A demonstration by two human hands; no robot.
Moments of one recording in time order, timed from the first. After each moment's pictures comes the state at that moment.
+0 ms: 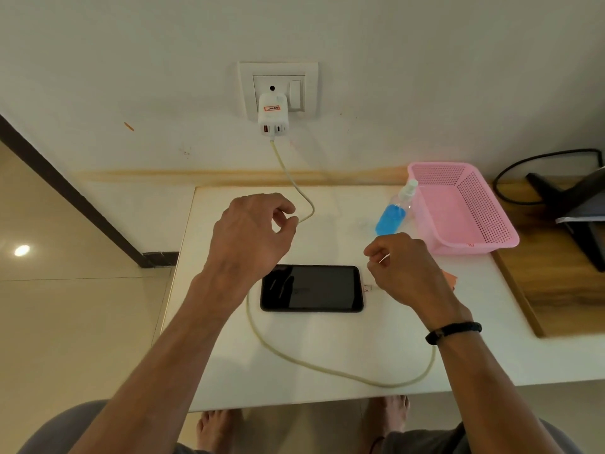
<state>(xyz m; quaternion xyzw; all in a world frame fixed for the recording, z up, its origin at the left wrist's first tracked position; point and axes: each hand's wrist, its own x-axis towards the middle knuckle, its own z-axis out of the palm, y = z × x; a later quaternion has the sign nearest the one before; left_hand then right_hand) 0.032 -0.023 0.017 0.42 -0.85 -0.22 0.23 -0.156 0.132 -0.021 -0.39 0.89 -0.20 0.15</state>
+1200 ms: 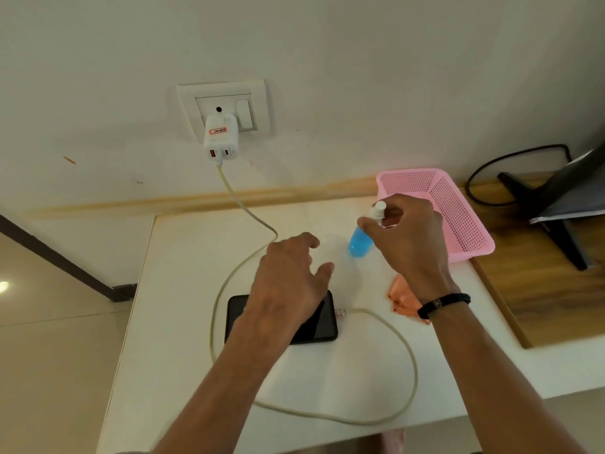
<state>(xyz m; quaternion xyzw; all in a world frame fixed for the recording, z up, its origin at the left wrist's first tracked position) -0.048 0.030 0.003 0.42 -0.84 -0.32 0.10 -0.219 0.112 -0.003 -0.32 0.86 -0.41 0.01</state>
